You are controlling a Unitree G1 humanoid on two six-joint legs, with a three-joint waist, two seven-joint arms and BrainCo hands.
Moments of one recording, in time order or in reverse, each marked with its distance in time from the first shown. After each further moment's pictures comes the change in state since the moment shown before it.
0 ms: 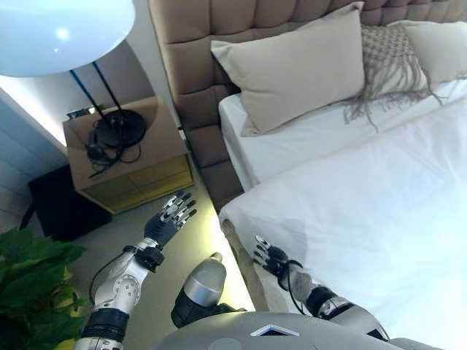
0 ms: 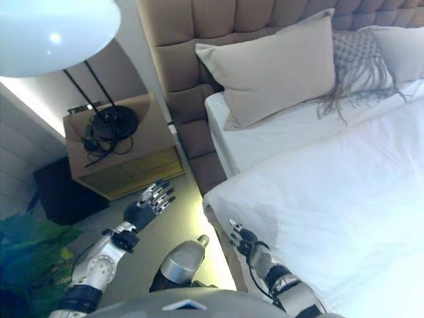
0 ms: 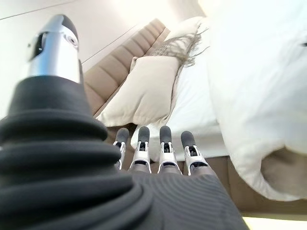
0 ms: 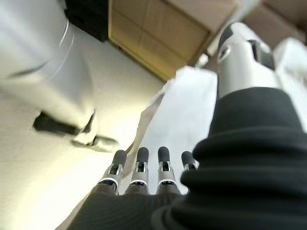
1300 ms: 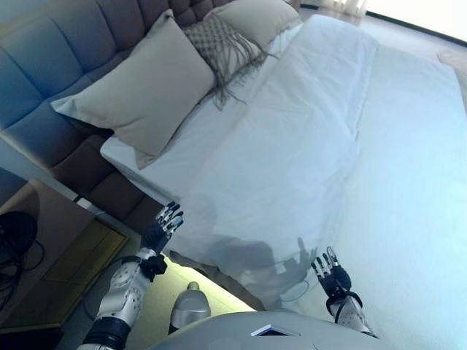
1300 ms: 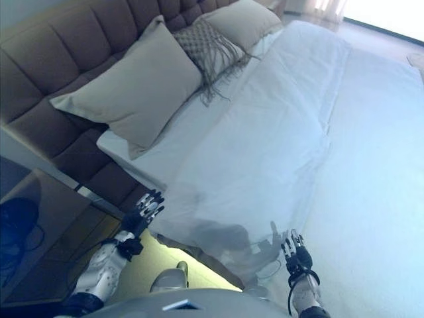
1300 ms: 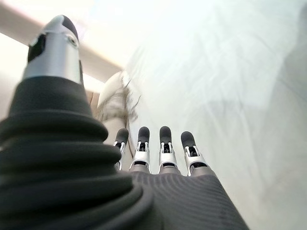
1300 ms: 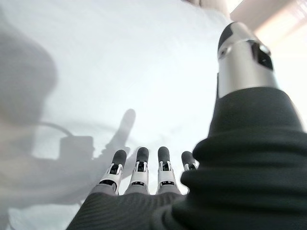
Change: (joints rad) left arm -0.030 0.077 -0.175 0.108 0.257 -0.281 0.266; right arm 0.301 -0.151 -0.356 -0.303 0.167 -0.229 0.045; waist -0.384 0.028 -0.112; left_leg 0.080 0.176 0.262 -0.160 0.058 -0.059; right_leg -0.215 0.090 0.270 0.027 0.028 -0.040
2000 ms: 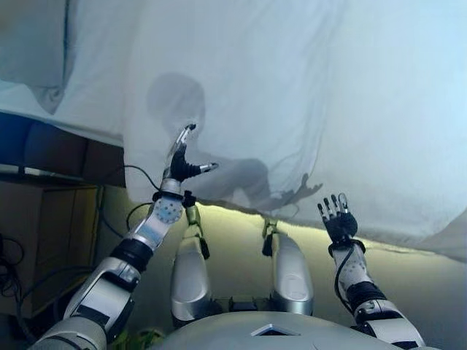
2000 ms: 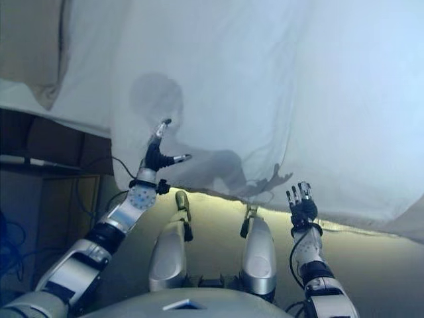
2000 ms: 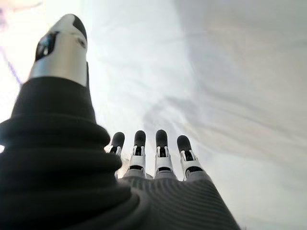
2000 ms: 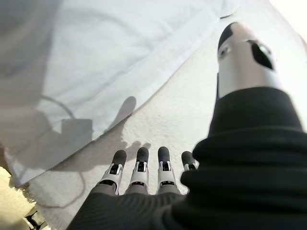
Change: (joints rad) left arm -0.513 0.001 -0.254 0.221 0.836 -0.096 0.780; right arm -0.248 -0.078 0.088 -0.142 0.138 -0.059 0.017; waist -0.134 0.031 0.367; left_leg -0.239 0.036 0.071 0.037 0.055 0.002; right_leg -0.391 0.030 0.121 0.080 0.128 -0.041
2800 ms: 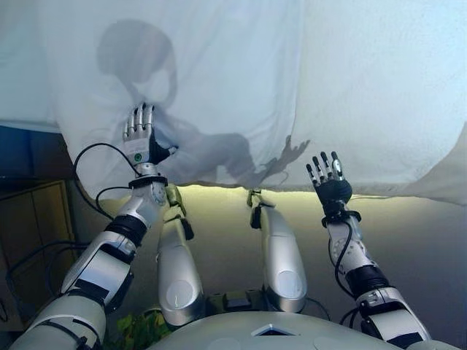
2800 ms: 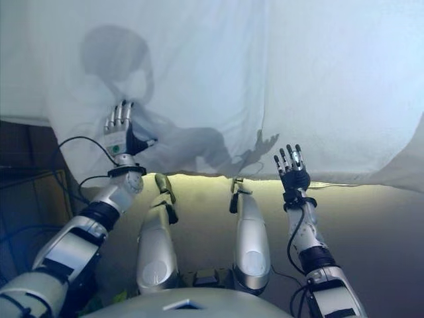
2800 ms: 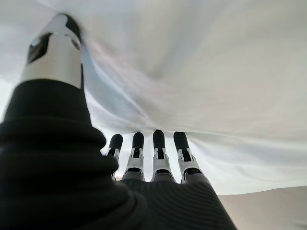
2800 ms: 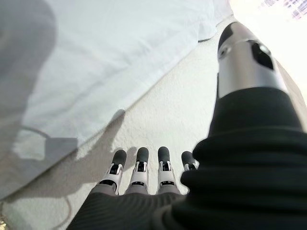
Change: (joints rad) left arm -0.235 0.035 -0.024 0.282 0.258 0.399 0.232; right arm -0.077 -0.035 0.087 -0.228 0.016 -0.020 -0.021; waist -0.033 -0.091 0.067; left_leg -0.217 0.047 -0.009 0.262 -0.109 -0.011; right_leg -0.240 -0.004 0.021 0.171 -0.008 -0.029
